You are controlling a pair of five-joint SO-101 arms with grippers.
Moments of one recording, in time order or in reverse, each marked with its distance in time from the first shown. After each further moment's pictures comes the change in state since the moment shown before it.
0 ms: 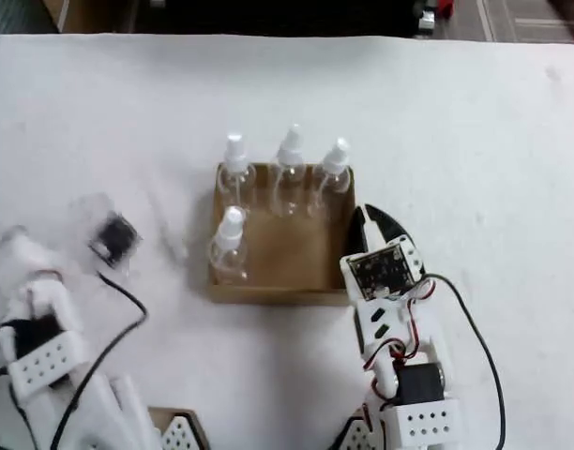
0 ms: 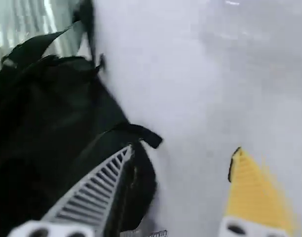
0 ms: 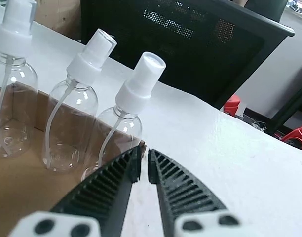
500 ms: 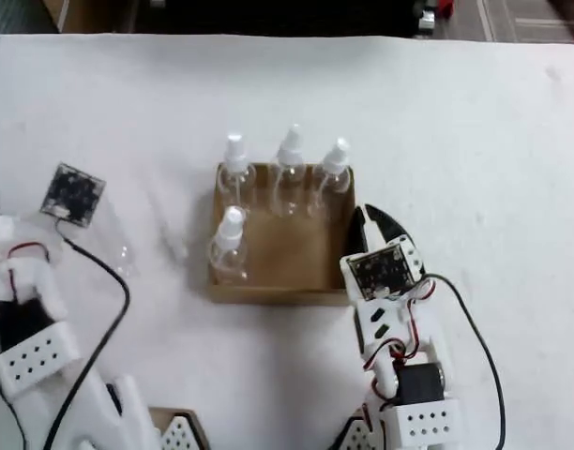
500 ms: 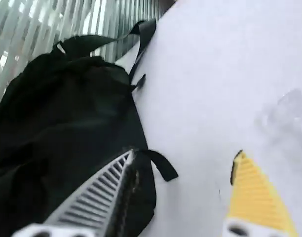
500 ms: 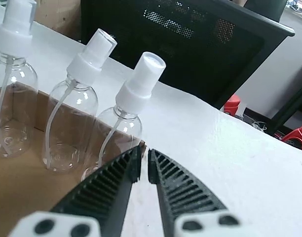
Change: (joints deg) left arm 5.5 0.0 -7.1 1.1 20.6; right arm 0.0 0.0 0.0 0.0 0.0
